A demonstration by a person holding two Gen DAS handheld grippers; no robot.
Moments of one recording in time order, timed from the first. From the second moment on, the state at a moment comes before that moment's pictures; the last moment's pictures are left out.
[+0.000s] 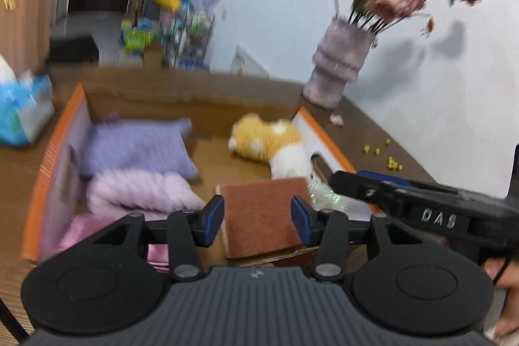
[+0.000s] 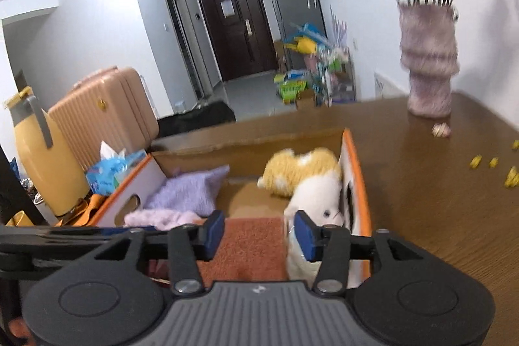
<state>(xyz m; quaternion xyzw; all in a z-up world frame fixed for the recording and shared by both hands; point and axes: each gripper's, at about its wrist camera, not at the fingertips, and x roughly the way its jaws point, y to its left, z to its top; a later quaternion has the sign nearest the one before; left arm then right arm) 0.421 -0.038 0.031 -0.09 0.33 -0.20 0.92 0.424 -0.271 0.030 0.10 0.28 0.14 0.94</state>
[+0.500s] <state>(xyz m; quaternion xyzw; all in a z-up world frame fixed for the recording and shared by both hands) 0.241 0.029 0.118 0.01 0.18 -0.10 0.98 0.271 -0.294 0.113 0.06 0.15 0.14 0.98</state>
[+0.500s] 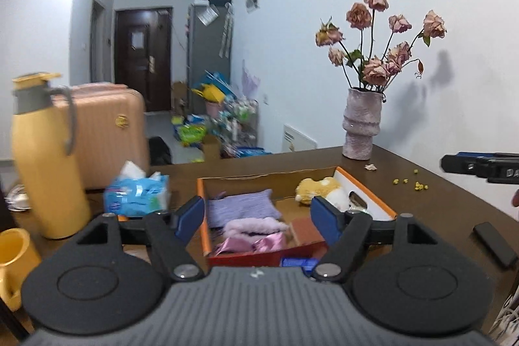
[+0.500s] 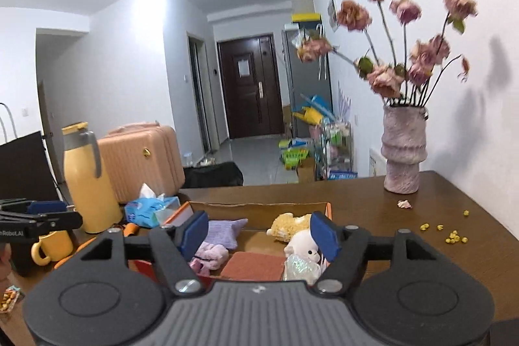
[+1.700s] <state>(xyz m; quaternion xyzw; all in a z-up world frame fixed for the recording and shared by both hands) 0.242 0.029 0.018 -0.09 0.25 -0.16 0.95 0.212 -0.250 -0.010 0.15 0.23 0.20 0.94</state>
